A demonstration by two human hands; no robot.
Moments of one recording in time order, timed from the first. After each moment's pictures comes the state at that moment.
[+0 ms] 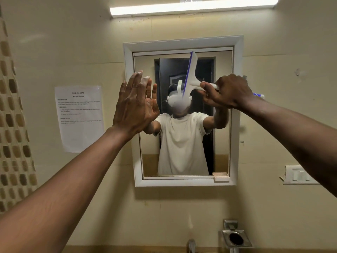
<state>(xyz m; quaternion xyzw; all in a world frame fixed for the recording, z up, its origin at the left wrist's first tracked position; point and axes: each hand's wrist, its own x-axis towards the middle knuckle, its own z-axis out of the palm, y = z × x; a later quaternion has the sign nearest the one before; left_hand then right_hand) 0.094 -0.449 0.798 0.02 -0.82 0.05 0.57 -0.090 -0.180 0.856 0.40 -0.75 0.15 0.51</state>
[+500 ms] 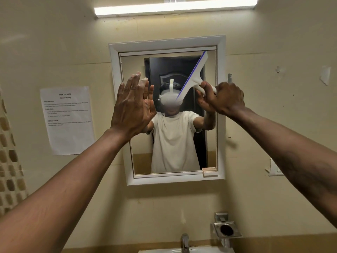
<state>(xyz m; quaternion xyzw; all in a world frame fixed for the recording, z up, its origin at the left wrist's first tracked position) 0.075 -0.433 0.790 -0.01 -0.80 0.07 0.60 -0.100 -0.160 0.819 0.28 -0.76 0.28 0.52</state>
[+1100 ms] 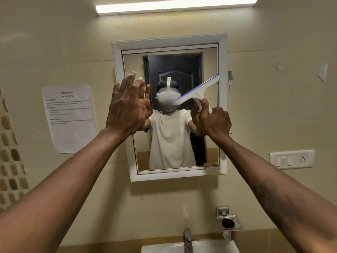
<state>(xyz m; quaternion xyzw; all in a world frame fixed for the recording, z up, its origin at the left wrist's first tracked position) 0.105 -0.442 0.787 -0.02 -0.81 0.05 0.58 -0.078 -0.215 0.732 0.13 -0.75 0.48 0.44</state>
